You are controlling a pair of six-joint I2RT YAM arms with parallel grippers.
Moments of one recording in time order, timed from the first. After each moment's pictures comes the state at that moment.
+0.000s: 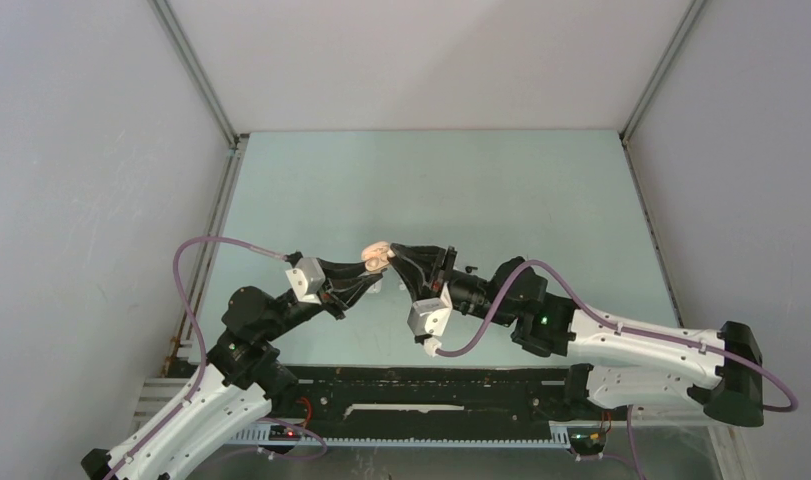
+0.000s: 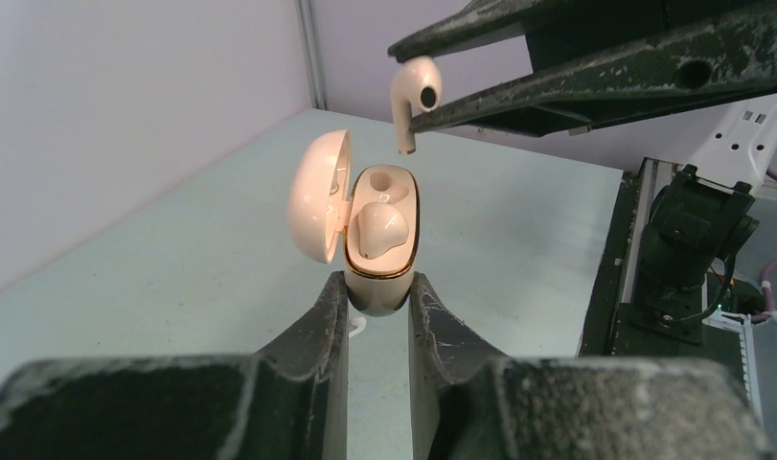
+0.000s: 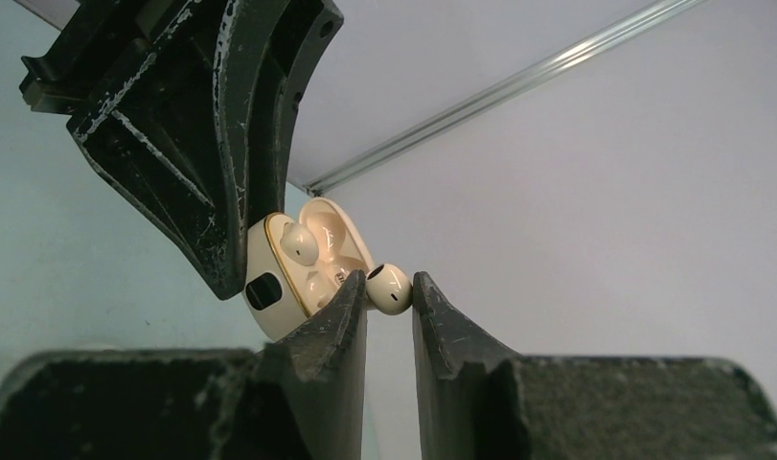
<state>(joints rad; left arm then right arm) -0.69 0.41 0.43 0.18 0.37 -0.03 1.21 1.06 0.81 0.41 -0.07 -1.05</state>
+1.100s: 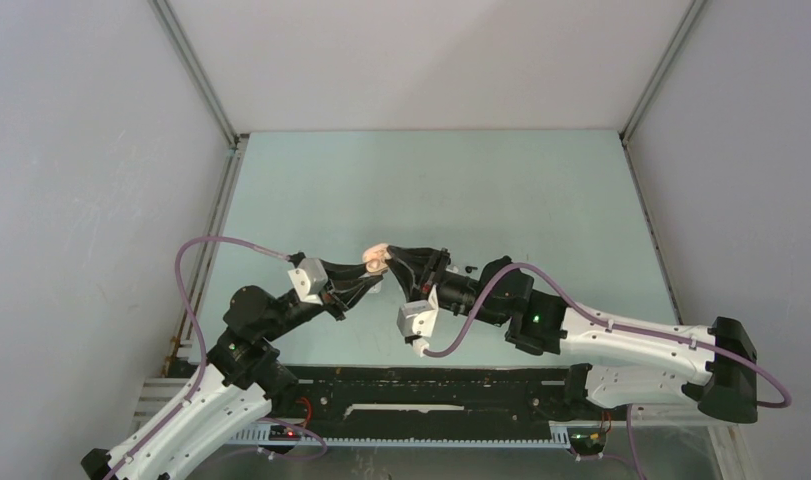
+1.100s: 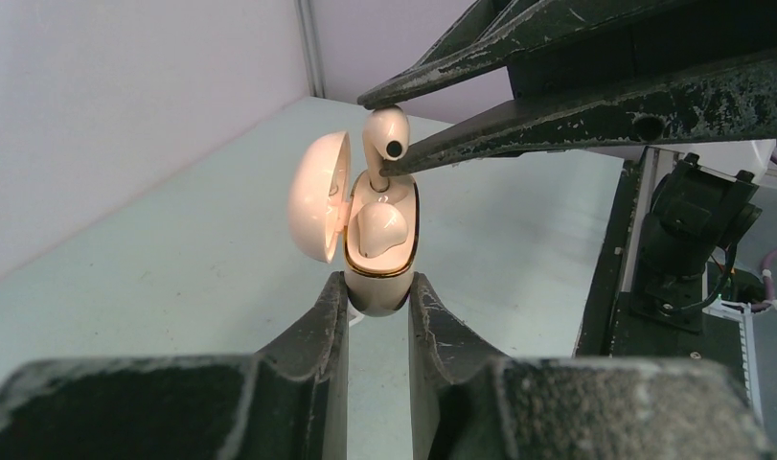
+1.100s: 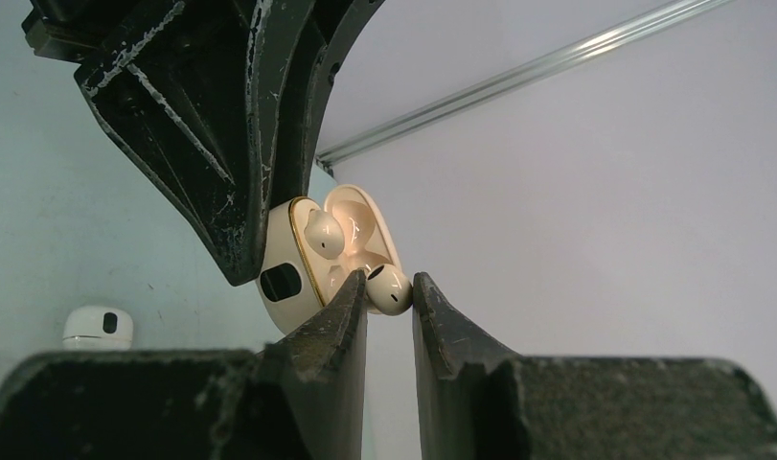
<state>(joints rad) -0.69 0.41 0.43 0.15 0.38 -0.02 1.21 1.11 0.82 0.36 -0.04 -1.10</state>
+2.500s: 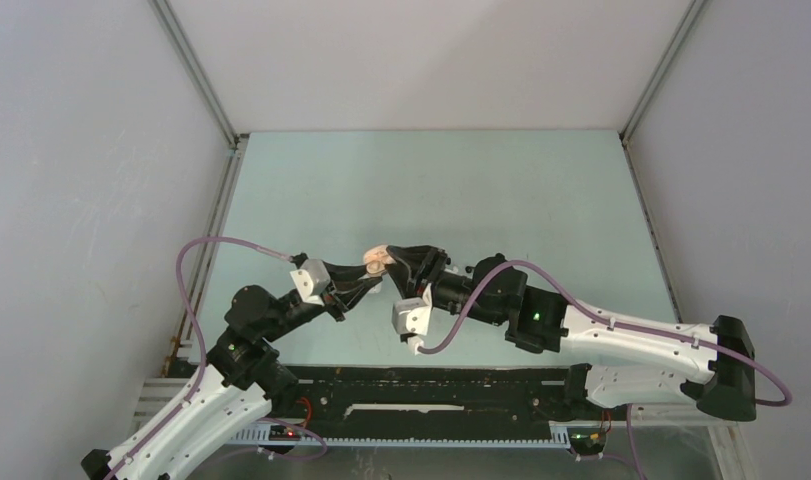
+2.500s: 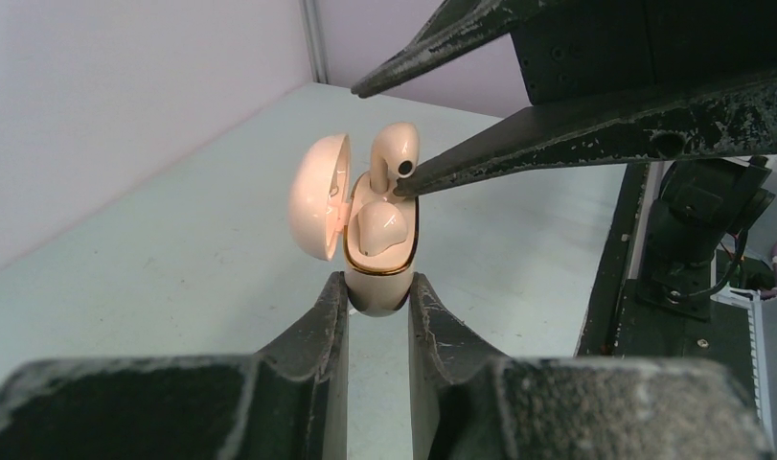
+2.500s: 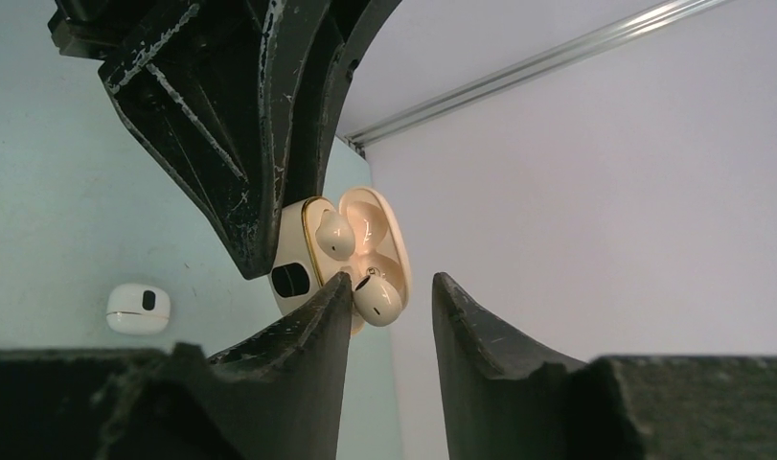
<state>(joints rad) -0.69 0.41 0.43 0.12 0.37 0.00 1.22 1.12 0.87 0.23 -0.02 -1.07</state>
